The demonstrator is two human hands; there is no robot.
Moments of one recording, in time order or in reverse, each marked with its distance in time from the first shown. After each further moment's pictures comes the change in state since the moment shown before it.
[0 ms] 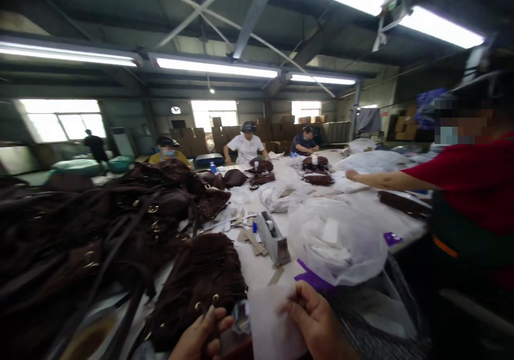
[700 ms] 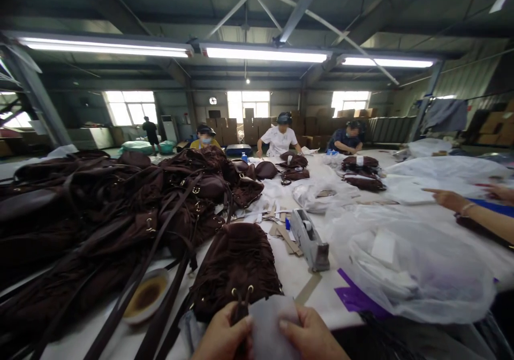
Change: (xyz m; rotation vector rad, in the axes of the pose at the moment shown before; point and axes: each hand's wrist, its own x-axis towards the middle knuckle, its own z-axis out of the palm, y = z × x) left_hand 0.024 -0.015 -0.043 0.325 -0.130 0.161; right_hand 0.029 0.038 0.079 0.125 -0.421 0.330
